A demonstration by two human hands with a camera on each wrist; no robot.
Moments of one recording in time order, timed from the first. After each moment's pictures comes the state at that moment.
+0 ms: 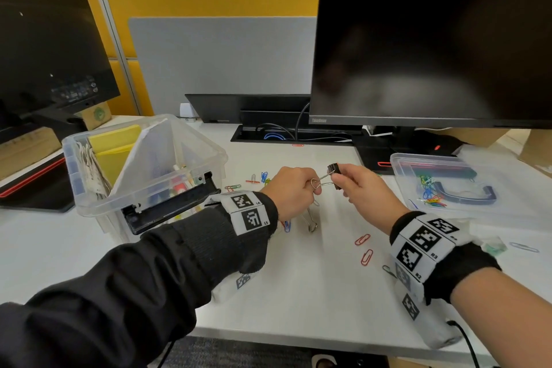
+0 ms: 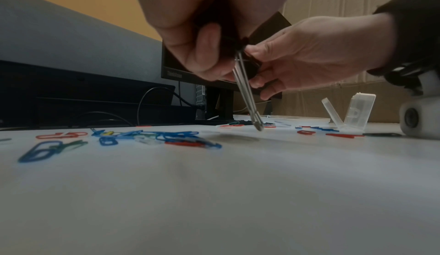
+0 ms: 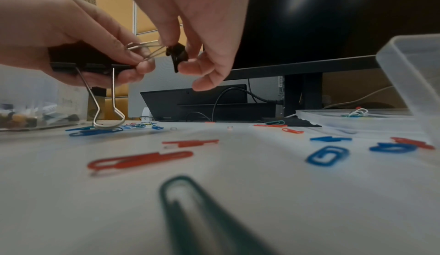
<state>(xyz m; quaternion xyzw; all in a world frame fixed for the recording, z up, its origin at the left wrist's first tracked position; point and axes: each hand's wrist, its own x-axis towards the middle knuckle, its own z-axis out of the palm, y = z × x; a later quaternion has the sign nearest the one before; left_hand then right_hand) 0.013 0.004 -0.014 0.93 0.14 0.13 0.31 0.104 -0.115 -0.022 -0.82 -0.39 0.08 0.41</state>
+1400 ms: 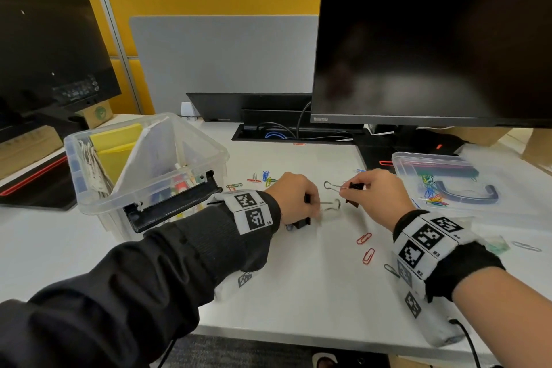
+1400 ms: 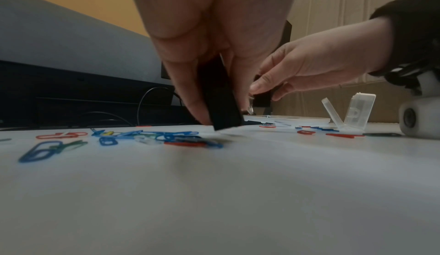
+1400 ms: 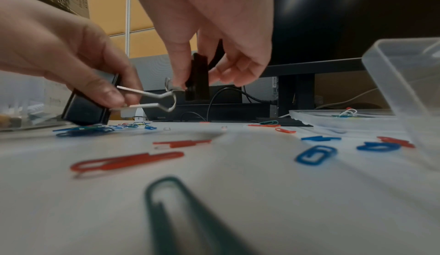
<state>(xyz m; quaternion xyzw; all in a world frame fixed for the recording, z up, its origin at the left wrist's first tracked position) 0.011 0.006 -0.017 0.97 0.13 0.04 0.22 0.113 -0.126 -0.026 -0.87 -0.34 0.00 0.37</state>
